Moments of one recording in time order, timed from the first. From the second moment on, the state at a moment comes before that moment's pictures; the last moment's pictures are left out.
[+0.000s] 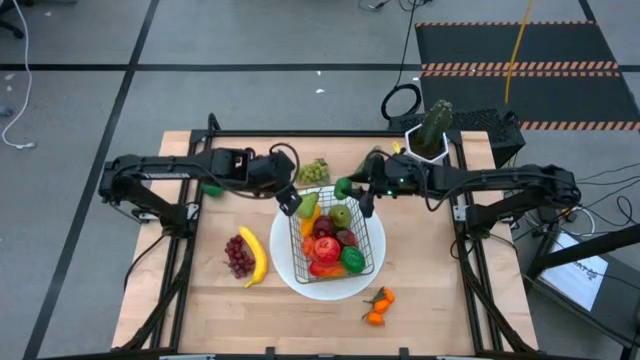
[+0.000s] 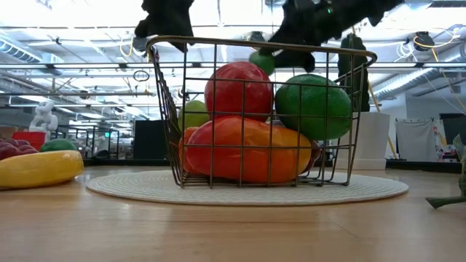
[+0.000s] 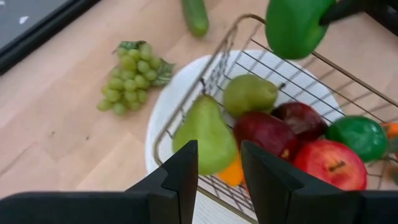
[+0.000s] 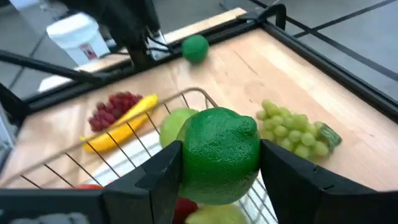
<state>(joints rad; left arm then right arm) 0.05 1.46 1.44 -0.95 -0.21 -0.62 -0.14 1.26 0.83 -0.02 0.05 0.29</state>
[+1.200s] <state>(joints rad) 0.48 1.46 1.39 -1.40 -0.17 -0.83 -0.25 1.14 0.71 0.14 0.05 0.04</state>
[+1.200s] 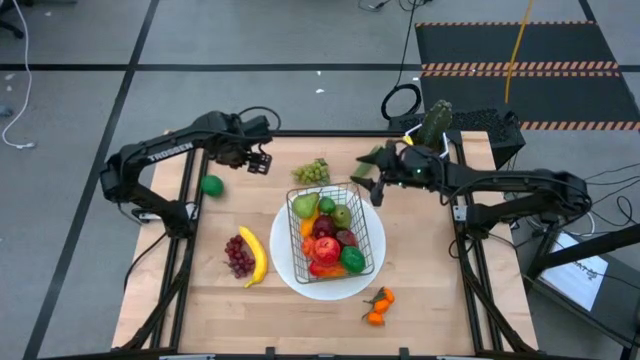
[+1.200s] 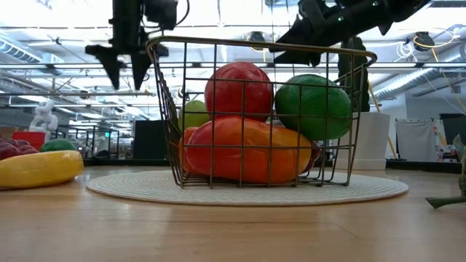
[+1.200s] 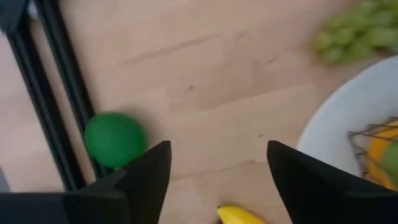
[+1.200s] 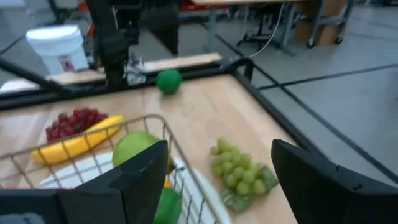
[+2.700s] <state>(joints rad) 0.91 1.46 0.86 -1.19 -0.15 -0.97 -0.42 1.08 0.71 0.11 -0.04 0.13</state>
